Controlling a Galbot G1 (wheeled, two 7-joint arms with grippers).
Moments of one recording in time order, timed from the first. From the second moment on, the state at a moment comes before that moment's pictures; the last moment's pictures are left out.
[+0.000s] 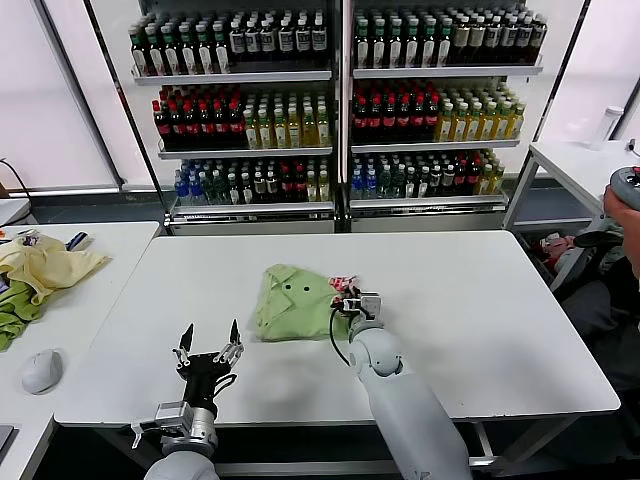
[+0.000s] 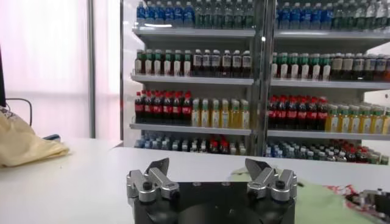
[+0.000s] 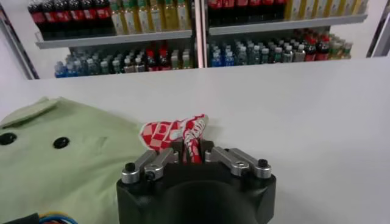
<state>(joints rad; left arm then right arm) 1.42 -1.30 -0.35 -2.04 -0.24 0.12 -0.37 -0.69 1.51 0.11 1.30 0.37 -0.45 0.34</state>
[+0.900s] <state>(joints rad) 1.45 -1.33 -0.33 -2.07 -0.19 0.12 -0.35 -0.63 1.33 0.16 1.23 0.21 -0.19 0.17</state>
